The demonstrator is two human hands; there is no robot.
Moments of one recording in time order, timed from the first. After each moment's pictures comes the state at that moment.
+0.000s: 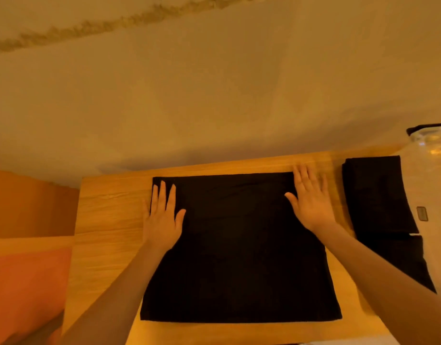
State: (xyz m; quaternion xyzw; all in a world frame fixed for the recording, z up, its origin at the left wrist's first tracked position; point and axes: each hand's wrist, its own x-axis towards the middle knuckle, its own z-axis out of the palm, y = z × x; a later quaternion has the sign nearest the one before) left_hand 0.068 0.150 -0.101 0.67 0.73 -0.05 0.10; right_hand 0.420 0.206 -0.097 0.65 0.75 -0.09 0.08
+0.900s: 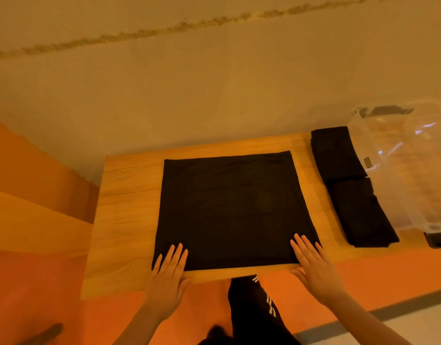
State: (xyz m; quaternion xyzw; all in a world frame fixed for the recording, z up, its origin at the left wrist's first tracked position) left_hand 0.056 -0.100 -0.108 0.75 0.64 -0.11 0.13; right_hand 0.452 -0.075 -0.115 0.59 0.79 -0.13 0.10
